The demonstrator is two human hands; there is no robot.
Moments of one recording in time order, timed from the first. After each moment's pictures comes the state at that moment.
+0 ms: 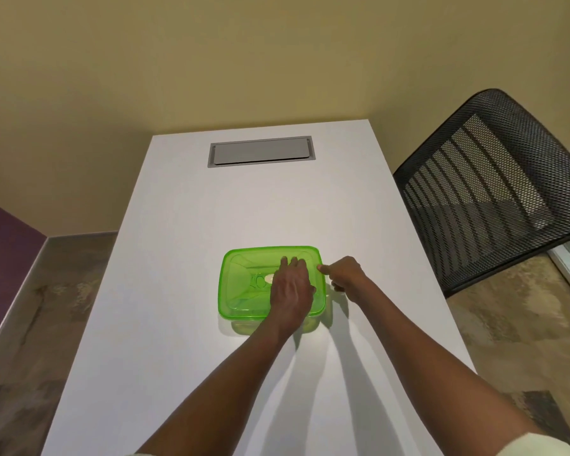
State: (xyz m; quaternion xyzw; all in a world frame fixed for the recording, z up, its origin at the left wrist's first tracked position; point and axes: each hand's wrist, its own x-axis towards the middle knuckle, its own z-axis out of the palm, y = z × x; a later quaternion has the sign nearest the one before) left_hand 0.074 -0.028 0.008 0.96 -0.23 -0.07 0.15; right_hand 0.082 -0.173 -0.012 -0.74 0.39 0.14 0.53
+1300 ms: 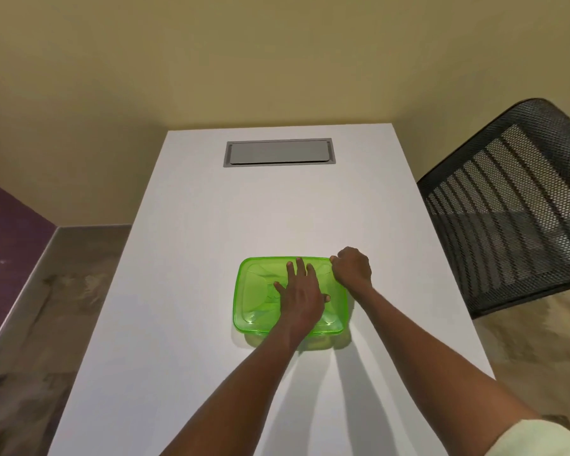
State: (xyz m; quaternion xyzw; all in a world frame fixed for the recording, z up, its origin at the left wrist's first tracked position) left_hand 0.108 -0.020 -0.001 0.96 -0.16 -0.20 0.14; right_hand 0.135 -0.148 -0.010 -0.88 0.34 0.07 0.33
